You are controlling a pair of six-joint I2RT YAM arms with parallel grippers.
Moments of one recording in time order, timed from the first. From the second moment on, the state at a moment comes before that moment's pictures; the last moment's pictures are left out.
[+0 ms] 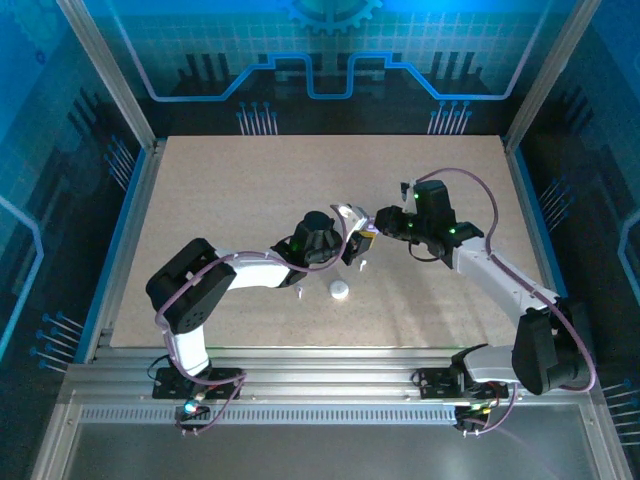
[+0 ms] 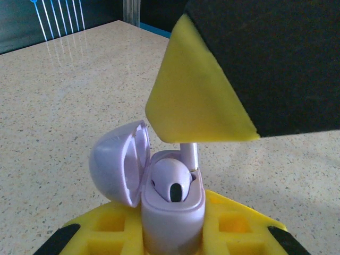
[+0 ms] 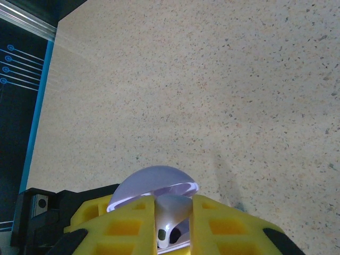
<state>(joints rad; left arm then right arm) -0.74 1.83 0.93 0.62 0.24 -0.07 0.34 1.33 0.92 -0.28 -0.29 0.62</state>
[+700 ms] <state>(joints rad) -0.74 1.82 0.93 0.63 0.24 -0.07 0.37 1.32 0.92 -0.29 -0.20 0.62</state>
